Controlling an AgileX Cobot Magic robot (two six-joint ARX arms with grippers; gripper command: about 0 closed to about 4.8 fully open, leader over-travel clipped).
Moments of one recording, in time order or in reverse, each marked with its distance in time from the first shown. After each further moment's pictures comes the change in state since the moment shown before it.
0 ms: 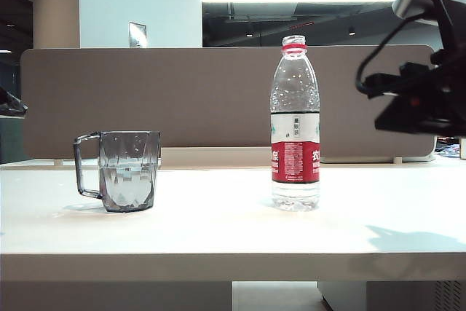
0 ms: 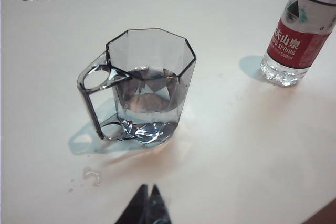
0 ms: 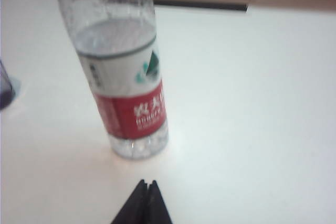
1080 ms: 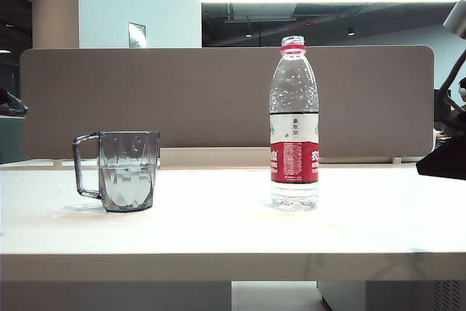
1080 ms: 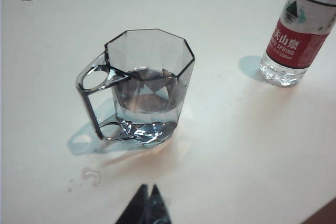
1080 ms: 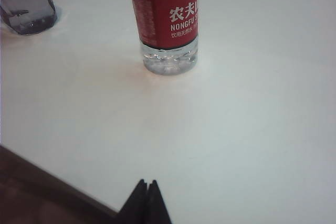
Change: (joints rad) left arm 0.000 0.000 0.000 0.000 0.000 0.000; right arm 0.000 -0.410 -0.181 -0.330 -0.135 -0.023
